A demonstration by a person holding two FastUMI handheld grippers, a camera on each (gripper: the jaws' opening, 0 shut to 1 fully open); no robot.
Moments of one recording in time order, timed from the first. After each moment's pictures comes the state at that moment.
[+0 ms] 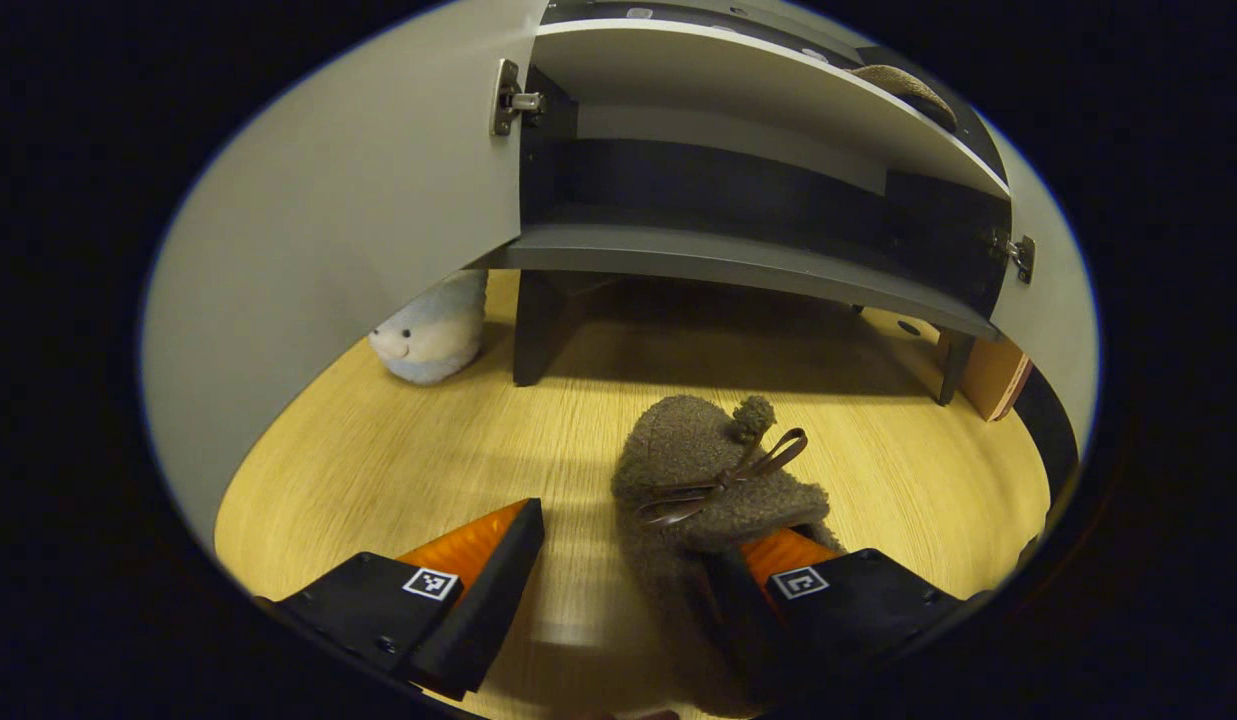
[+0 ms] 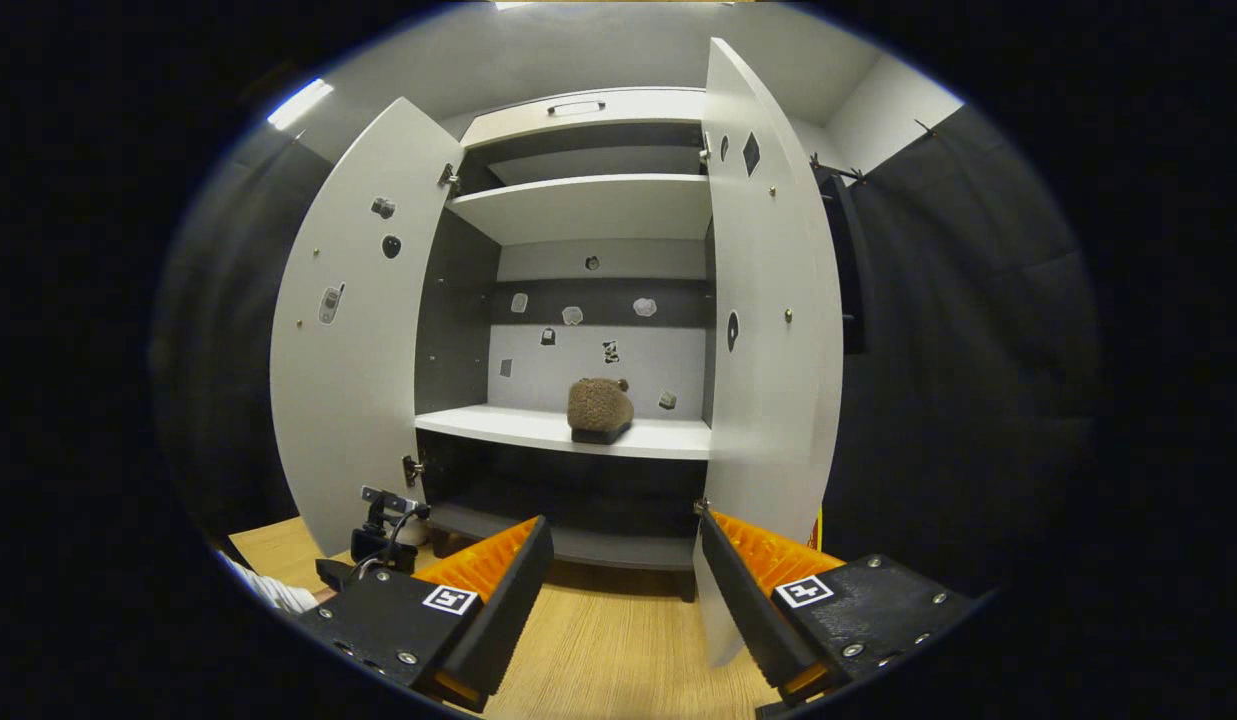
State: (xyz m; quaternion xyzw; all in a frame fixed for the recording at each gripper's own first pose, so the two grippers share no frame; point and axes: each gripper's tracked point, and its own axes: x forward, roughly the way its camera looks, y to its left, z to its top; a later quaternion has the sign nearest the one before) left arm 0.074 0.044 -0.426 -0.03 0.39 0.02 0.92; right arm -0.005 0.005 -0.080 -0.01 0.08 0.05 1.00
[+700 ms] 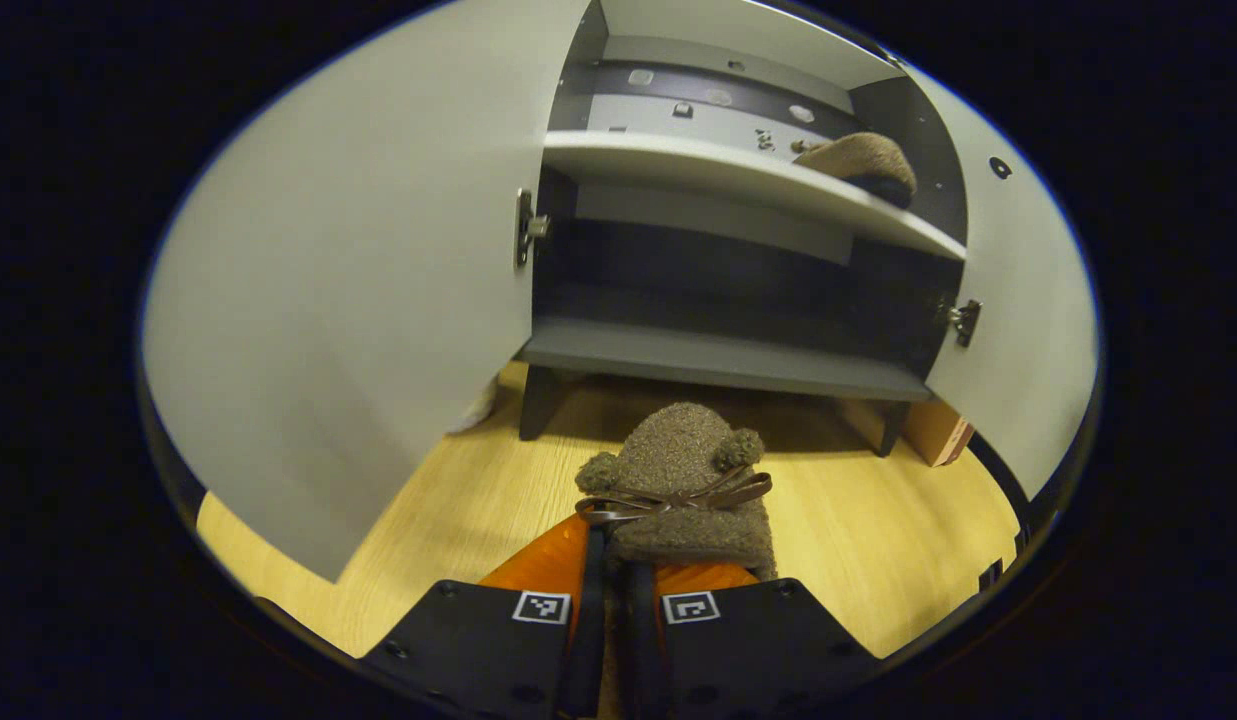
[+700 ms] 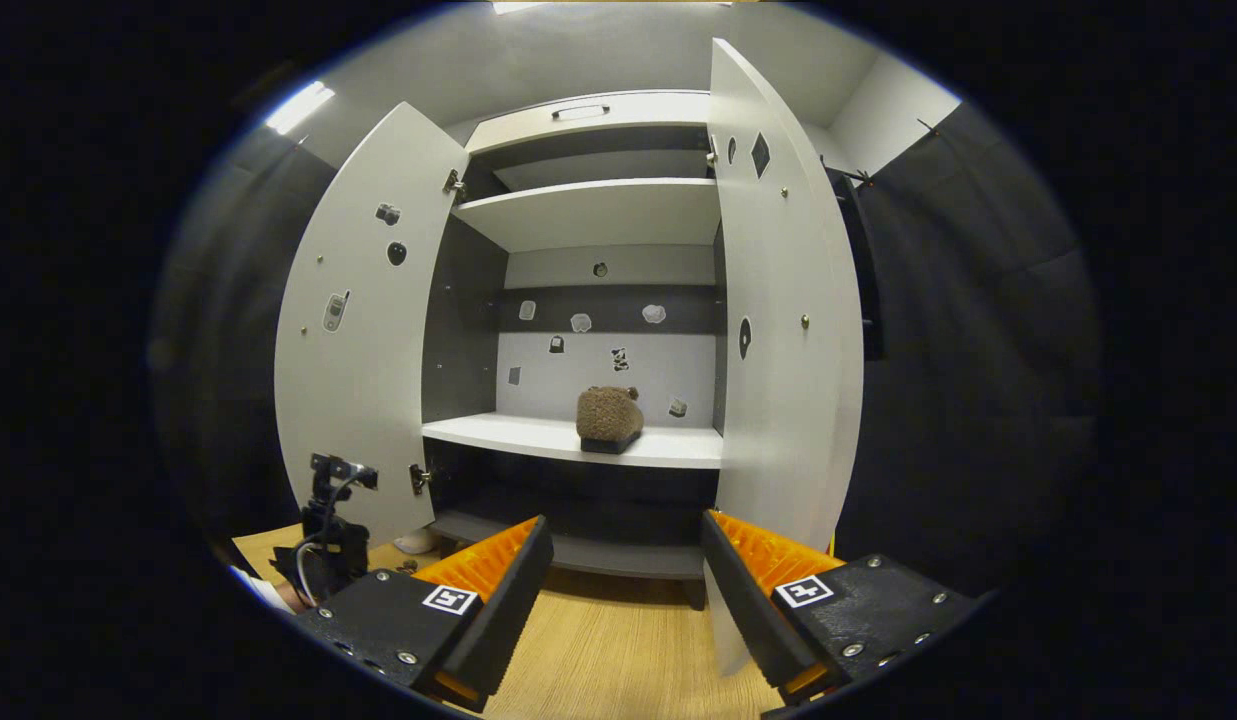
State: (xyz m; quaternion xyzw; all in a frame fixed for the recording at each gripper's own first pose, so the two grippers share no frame) left arm 0.044 0.022 -0.293 -0.03 0.29 0.00 0.96; right arm 0.005 0.014 -0.075 -0.01 0.07 0.06 1.00
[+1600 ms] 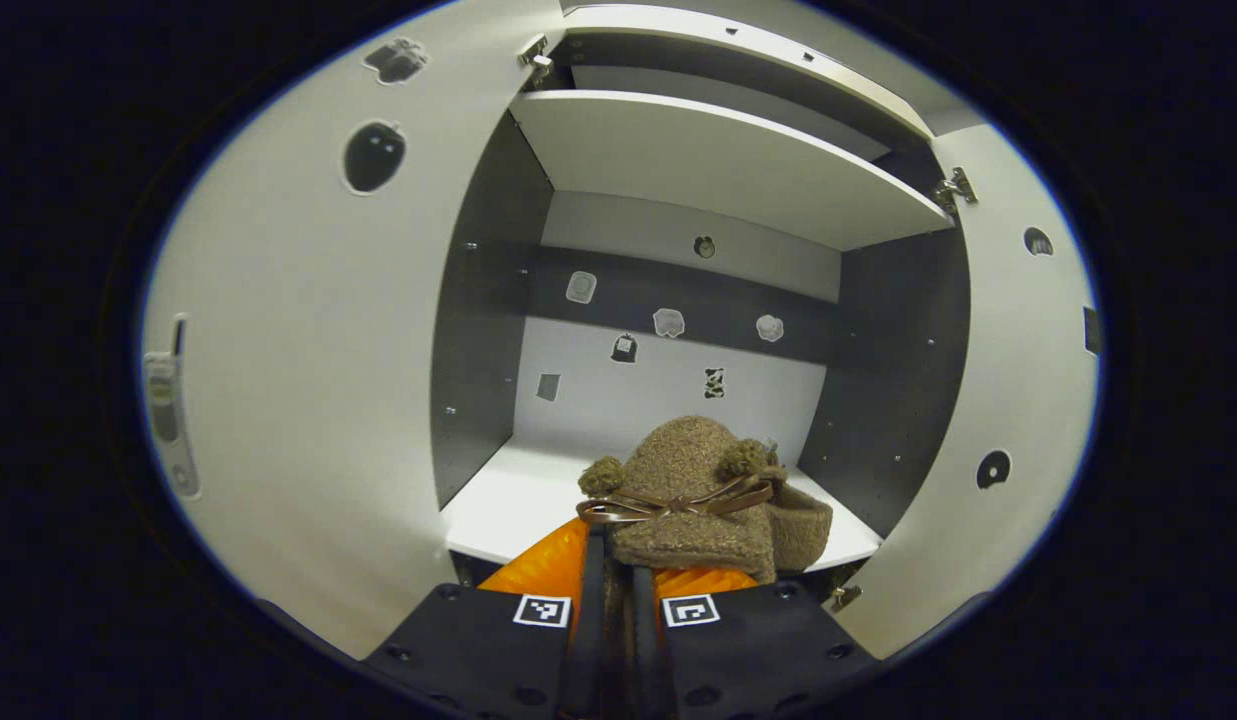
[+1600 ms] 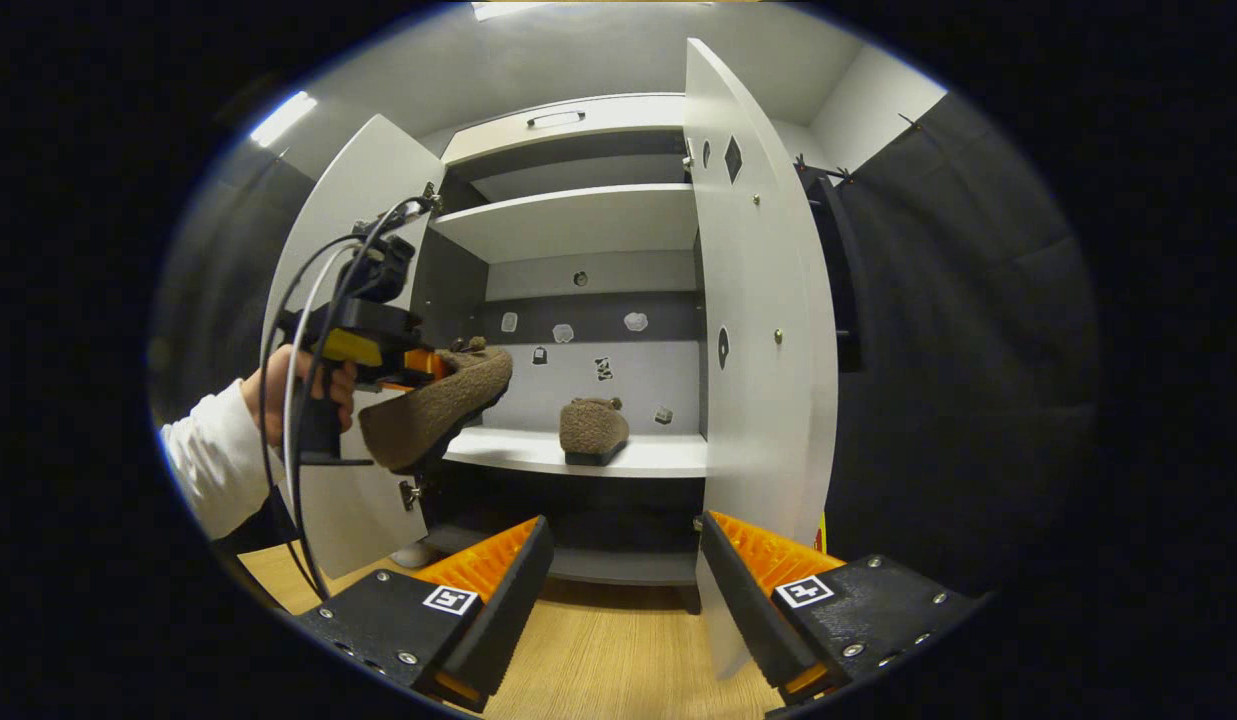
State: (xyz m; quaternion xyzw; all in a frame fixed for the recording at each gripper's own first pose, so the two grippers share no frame) left arm 0.293 -0.023 -0.001 -0.08 0.16 -0.02 0.98; right arm 0.010 -0.004 -0.065 0.01 0.06 0.04 1.00
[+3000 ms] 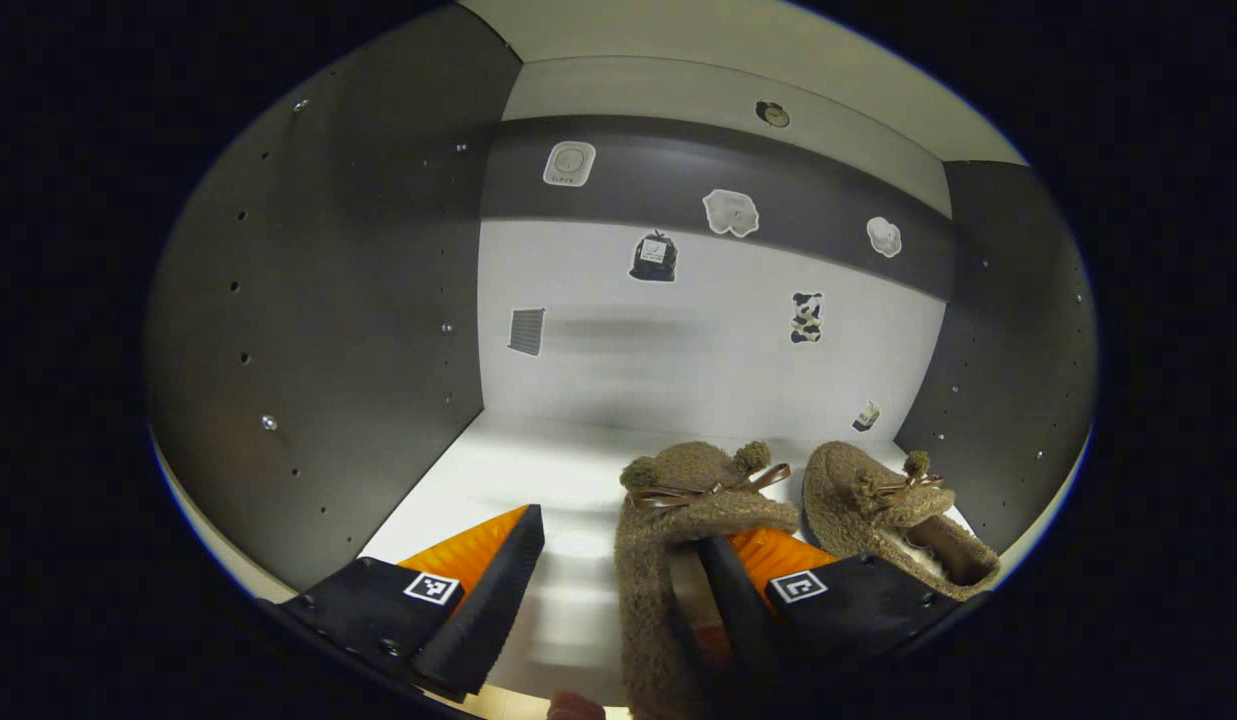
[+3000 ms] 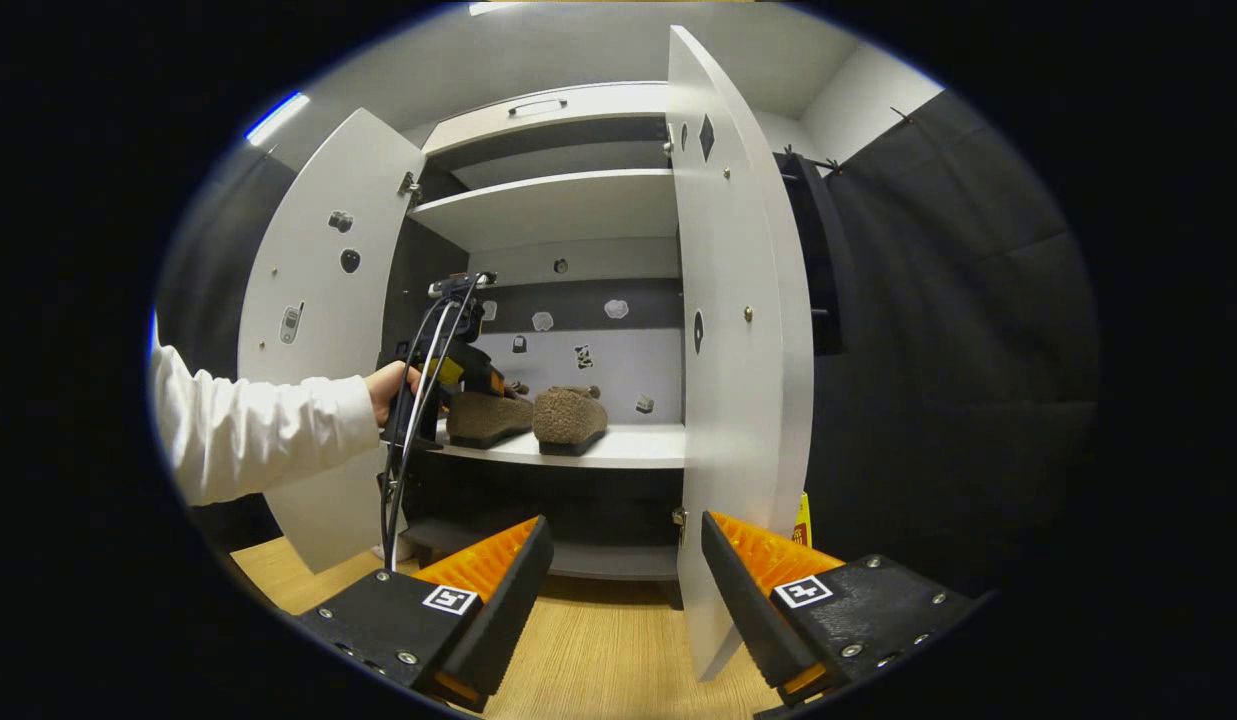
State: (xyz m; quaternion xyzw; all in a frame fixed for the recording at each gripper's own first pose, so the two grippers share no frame) left arm 0.417 -0.012 -0.091 -0.03 0.25 0.01 0.97; right arm 0.020 -0.020 -0.073 0.01 0.07 0.03 1.00
